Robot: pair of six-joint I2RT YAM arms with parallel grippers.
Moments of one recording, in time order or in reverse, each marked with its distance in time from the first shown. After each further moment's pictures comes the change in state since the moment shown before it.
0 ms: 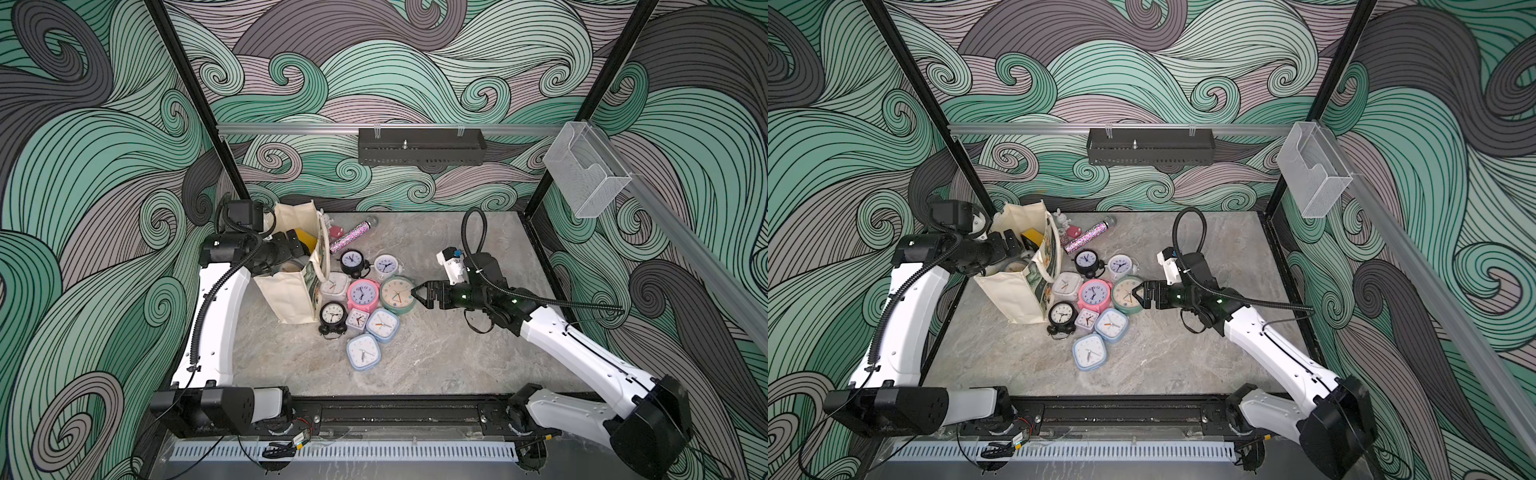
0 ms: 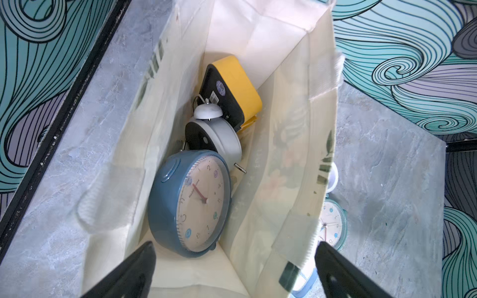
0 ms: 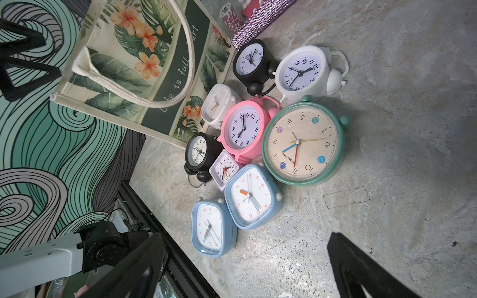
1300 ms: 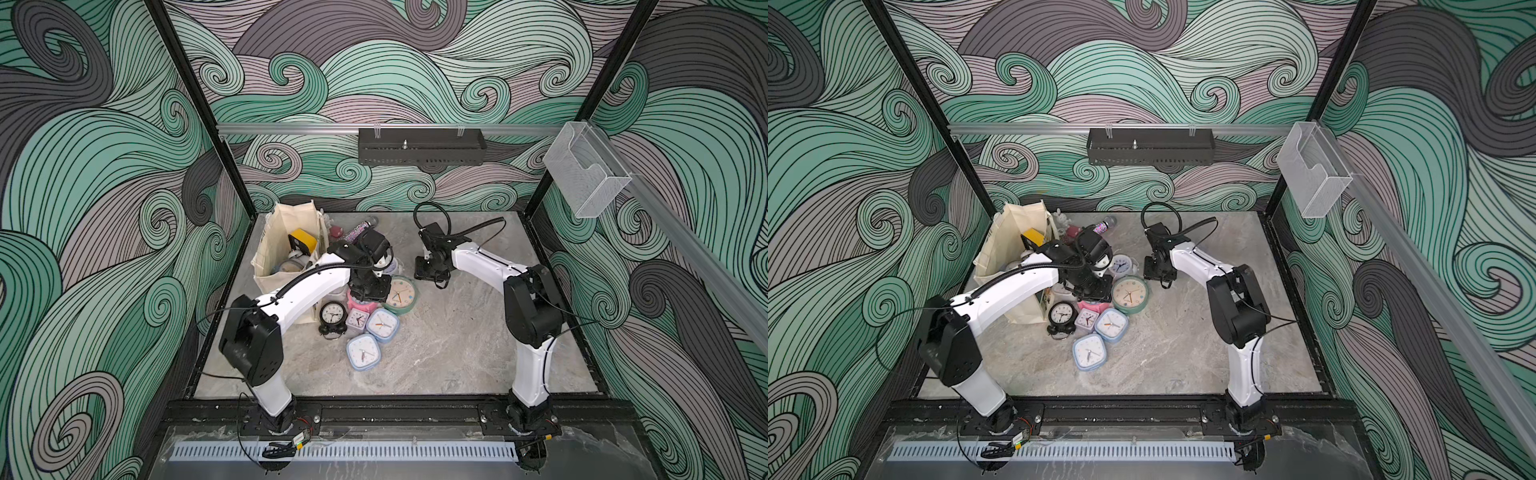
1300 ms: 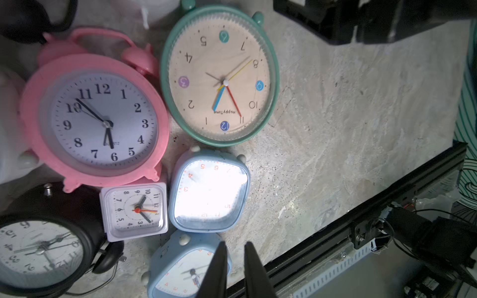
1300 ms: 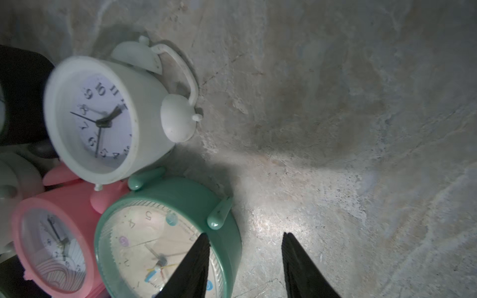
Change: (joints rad) left arm -0.702 0.403 -0.103 0.124 0.158 -0.028; right arm -0.103 0.846 0.610 -0.310 0.262 0.011
